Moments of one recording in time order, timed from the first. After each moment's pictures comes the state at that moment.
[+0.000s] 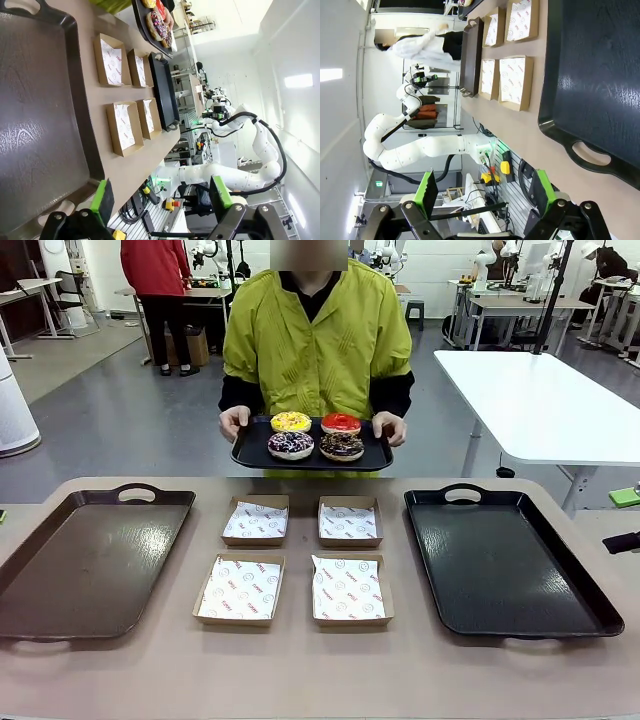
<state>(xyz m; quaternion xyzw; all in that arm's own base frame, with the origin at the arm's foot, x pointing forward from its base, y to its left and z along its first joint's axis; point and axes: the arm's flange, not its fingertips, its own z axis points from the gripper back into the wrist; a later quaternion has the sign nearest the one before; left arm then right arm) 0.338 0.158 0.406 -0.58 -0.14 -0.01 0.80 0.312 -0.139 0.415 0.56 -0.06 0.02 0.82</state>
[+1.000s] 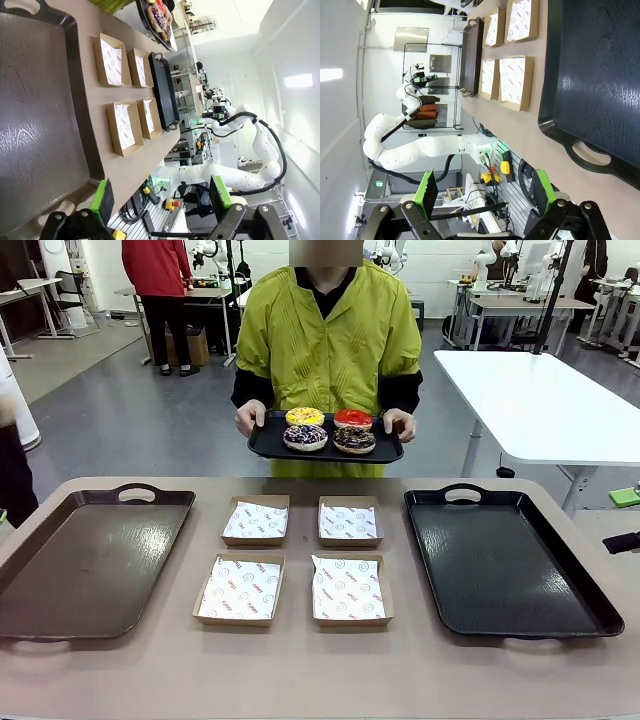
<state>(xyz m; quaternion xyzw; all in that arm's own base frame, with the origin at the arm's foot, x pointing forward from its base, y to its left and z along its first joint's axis) 0.338 0.158 0.406 -0.58 -0.14 -0.01 0.80 0.312 -0.139 0.415 0.56 -0.06 0.02 0.82</state>
